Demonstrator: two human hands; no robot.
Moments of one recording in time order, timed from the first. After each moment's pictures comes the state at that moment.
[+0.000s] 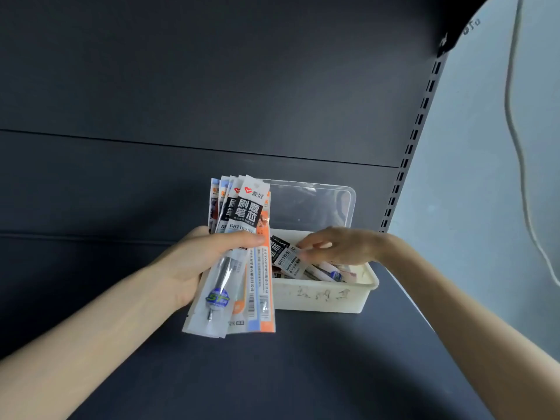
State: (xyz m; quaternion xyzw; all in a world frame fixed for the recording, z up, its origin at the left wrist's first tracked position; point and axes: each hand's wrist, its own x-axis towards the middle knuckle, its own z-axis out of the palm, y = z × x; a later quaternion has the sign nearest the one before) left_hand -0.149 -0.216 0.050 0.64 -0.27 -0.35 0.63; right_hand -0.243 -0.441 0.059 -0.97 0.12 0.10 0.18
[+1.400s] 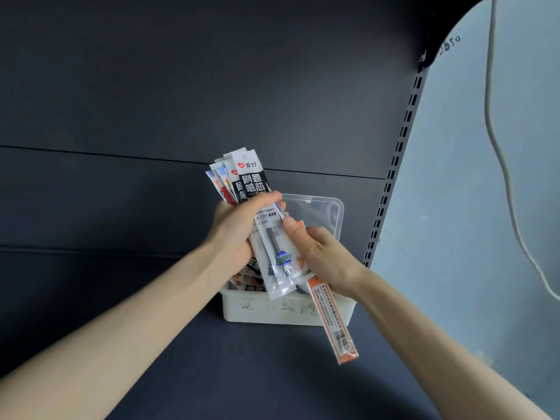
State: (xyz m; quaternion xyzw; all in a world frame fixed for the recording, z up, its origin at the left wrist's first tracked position) left_hand -0.154 -0.306 0.073 0.47 -0.19 -0.25 0.83; right_hand -0.253 -0.403 0.050 -0.81 0.07 -0.16 0.56
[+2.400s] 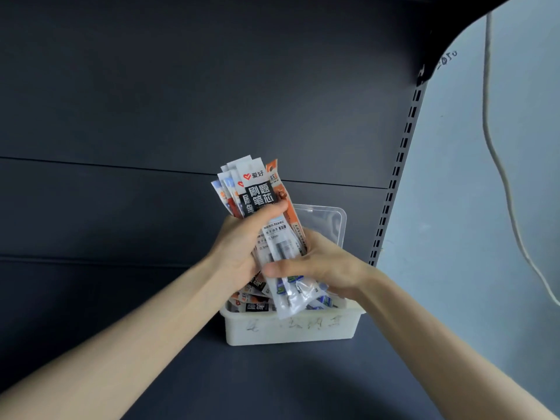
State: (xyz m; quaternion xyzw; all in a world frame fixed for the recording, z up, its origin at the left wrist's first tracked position) left_hand -0.167 -0.290 0.076 0.46 -0.24 -0.28 0.81; right_hand -0.249 -0.403 0.061 -0.81 0.00 -0.07 0.59
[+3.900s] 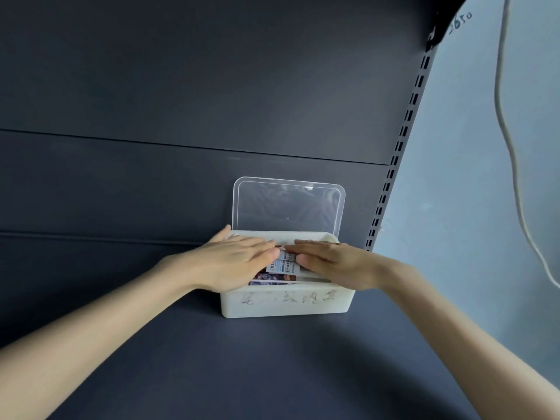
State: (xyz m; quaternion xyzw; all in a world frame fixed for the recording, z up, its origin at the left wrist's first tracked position) left_hand -0.136 -0.274 0.028 0.83 -0.55 -0.10 0.04; right_hand -0.277 -0.435 0.043 -0.98 0.10 0.06 0.19
